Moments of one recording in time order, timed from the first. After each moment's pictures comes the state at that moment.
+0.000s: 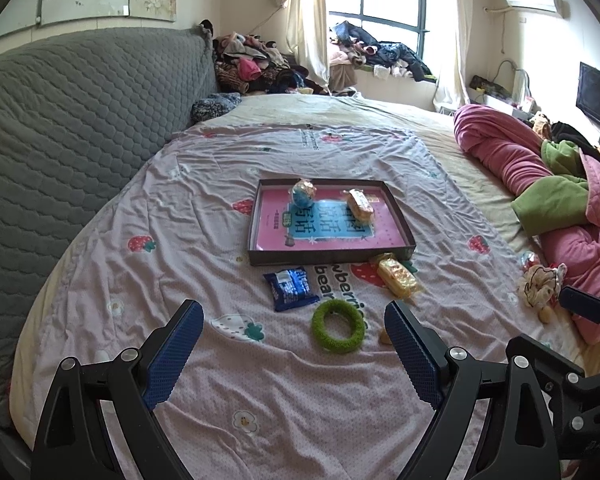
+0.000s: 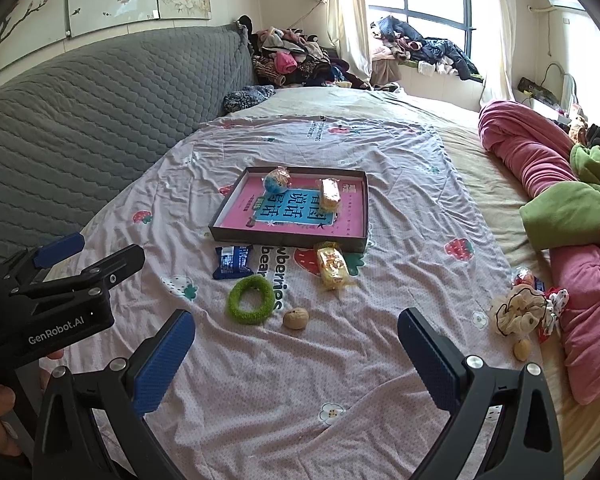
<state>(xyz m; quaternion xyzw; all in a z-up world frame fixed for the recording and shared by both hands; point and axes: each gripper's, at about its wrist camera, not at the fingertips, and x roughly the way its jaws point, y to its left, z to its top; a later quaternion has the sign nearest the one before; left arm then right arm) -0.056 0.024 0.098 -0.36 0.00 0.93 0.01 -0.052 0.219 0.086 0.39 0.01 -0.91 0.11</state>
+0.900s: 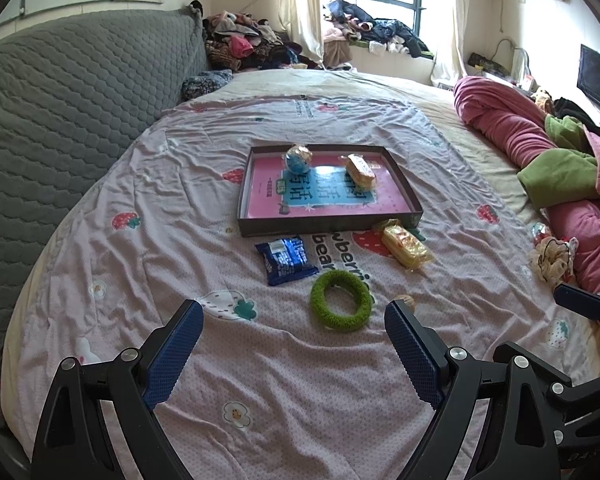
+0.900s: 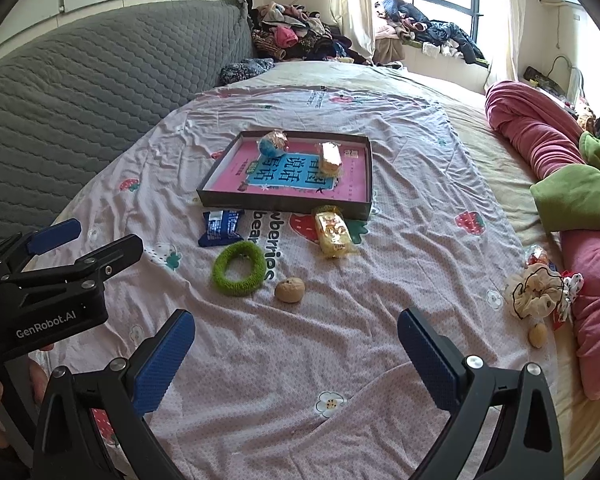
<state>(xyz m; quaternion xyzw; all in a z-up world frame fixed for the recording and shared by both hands) -0.073 0.033 0.052 -0.40 0.01 0.92 0.02 -0.067 0.213 0.036 0.43 0.03 -0.90 0.11</state>
